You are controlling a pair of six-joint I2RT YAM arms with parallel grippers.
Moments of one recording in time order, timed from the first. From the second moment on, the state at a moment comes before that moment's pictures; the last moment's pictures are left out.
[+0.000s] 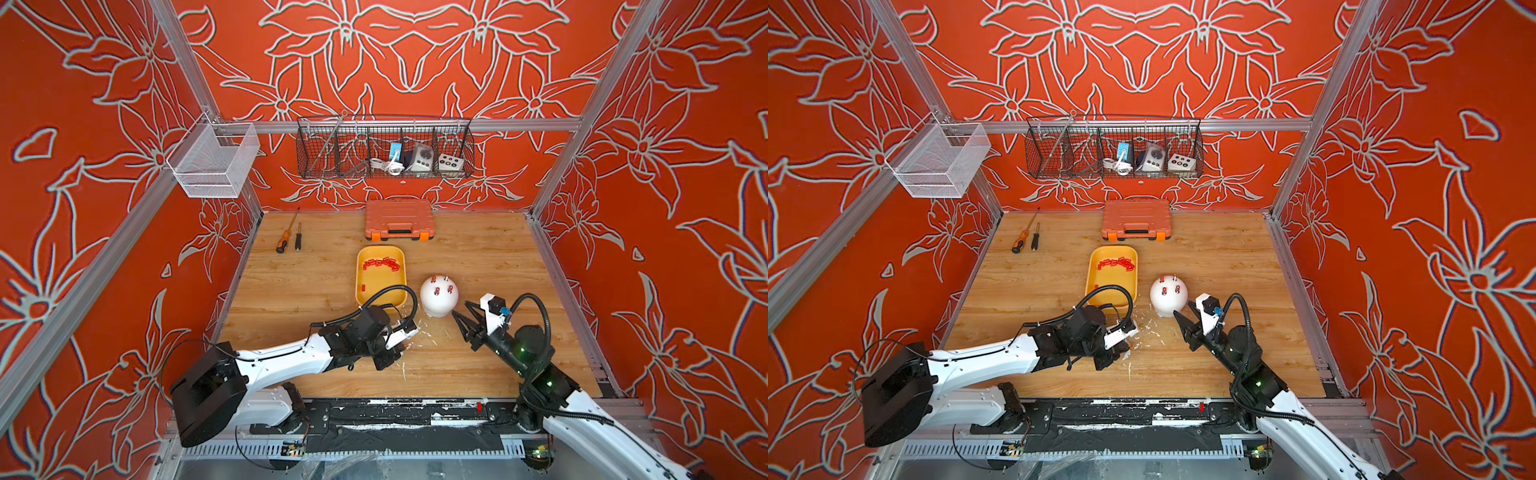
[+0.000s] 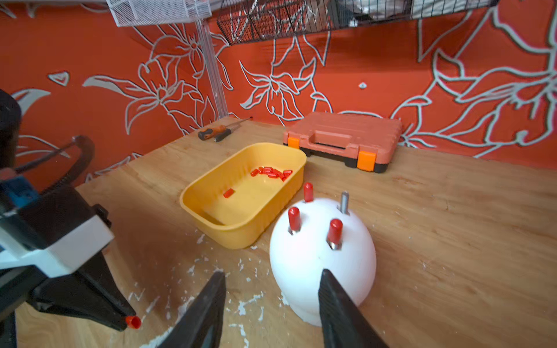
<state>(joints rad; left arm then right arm) -0.89 1.28 0.59 -0.13 0.22 0.19 0.63 0.40 0.11 0.18 -0.06 0.10</state>
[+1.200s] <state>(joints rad) -0.78 0.88 0.34 0.07 0.09 0.25 0.63 0.48 0.12 0.22 -0.15 0.04</state>
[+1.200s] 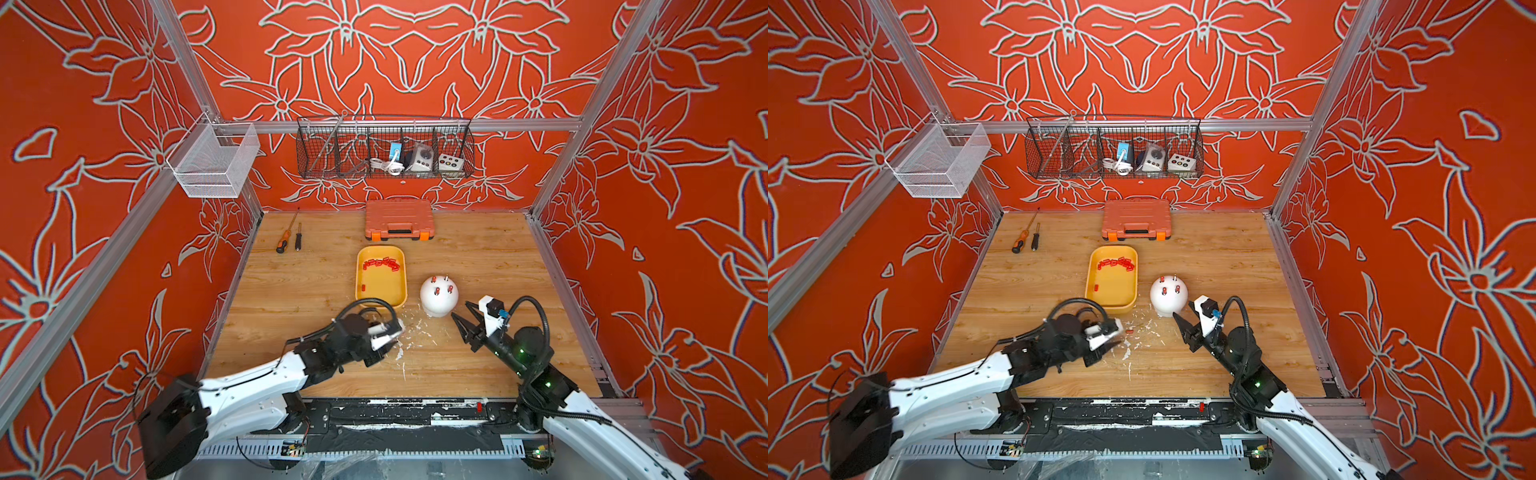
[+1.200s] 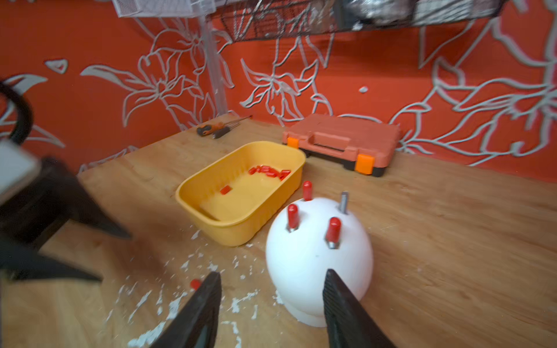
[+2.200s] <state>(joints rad) -0.57 0.06 0.09 -0.06 0.00 -0.04 0.94 1.77 1.22 -0.66 -0.16 -0.47</state>
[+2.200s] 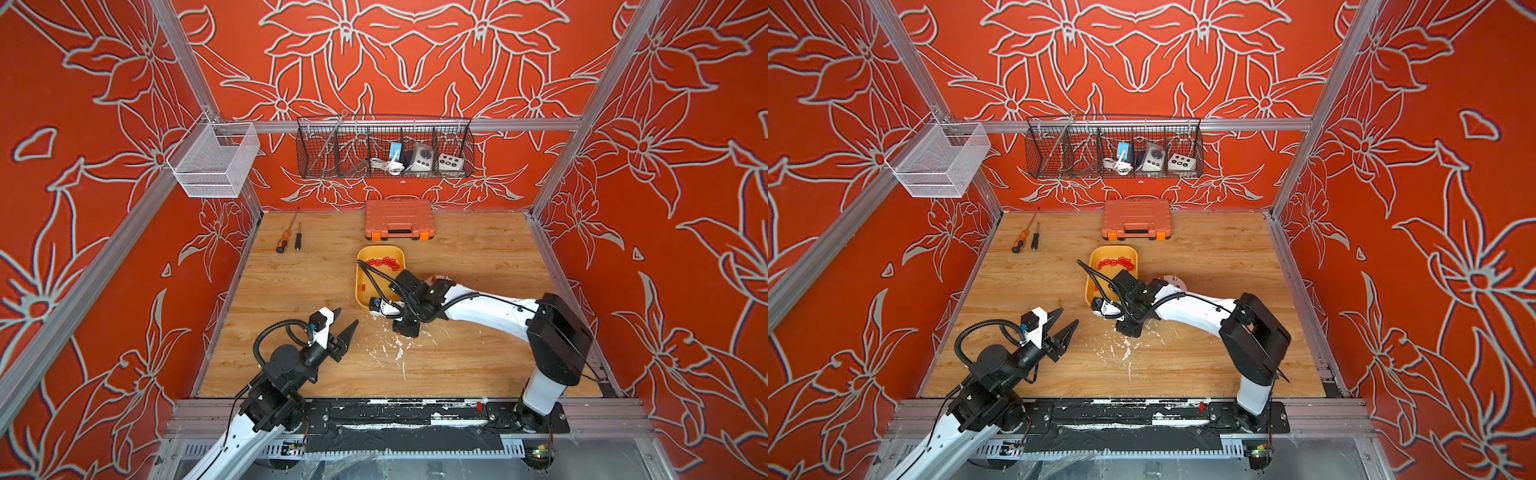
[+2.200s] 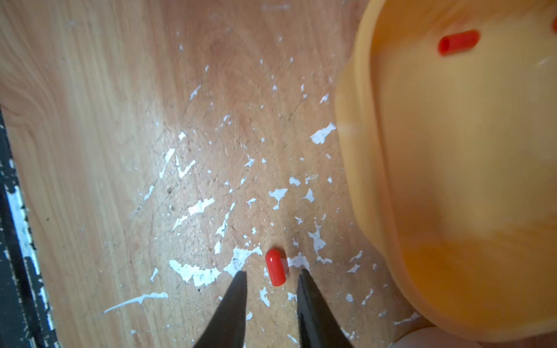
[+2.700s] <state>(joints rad) -0.57 0.02 0.09 -0.10 -0.04 -0.04 0.96 1.89 1.28 -0.74 -0.13 -0.56</state>
